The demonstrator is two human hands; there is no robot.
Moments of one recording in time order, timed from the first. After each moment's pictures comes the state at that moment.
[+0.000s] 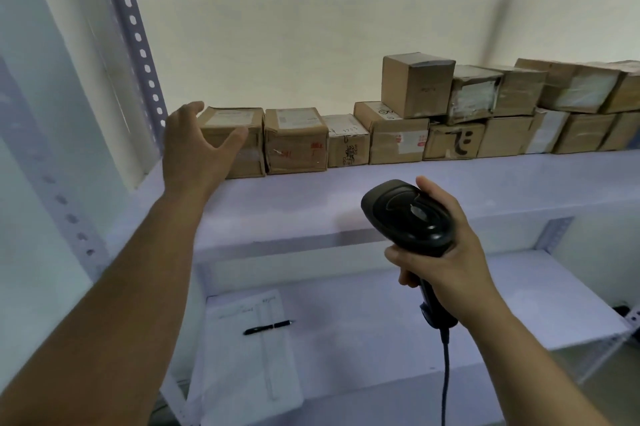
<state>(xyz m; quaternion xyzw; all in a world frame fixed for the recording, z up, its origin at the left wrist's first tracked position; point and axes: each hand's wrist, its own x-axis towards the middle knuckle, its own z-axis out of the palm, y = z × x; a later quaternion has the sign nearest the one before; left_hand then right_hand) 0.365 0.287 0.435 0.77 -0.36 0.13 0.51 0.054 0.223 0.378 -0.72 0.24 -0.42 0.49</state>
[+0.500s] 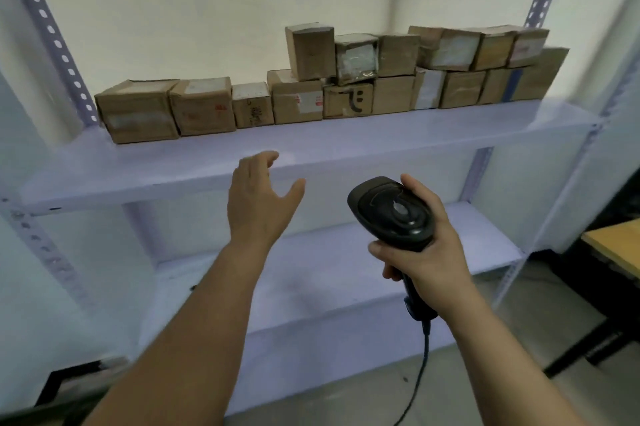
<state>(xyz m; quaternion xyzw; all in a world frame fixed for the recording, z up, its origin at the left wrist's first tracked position) 0.101 0.280 0.361 0.72 -0.47 0.07 0.50 -0.127 0.254 0.356 -0.68 0.28 -0.45 0.51</state>
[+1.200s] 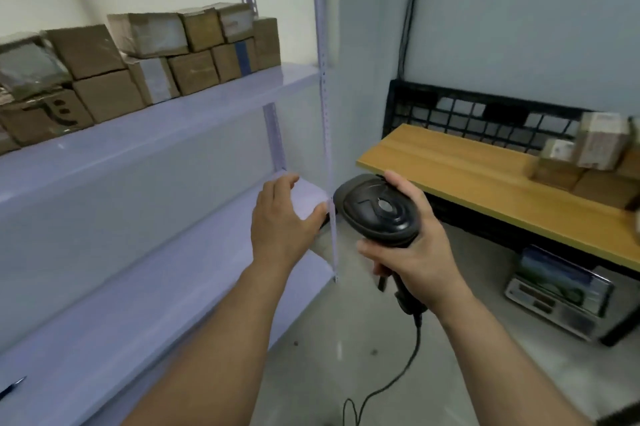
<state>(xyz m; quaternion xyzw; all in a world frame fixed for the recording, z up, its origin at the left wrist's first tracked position) -0.252 0.204 0.312 0.58 -0.68 -0.11 0.43 -0.424 0.292 0.327 -0.56 0.44 -0.59 0.38</state>
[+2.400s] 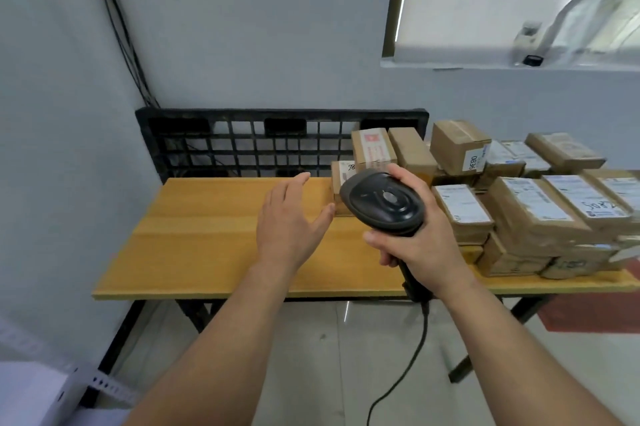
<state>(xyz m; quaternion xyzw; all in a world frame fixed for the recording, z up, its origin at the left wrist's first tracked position) -0.729 -0.030 0.301 0.31 -0.87 -0.22 0.30 -0.821 0.143 0.325 -0.40 0.67 -0.61 0.15</state>
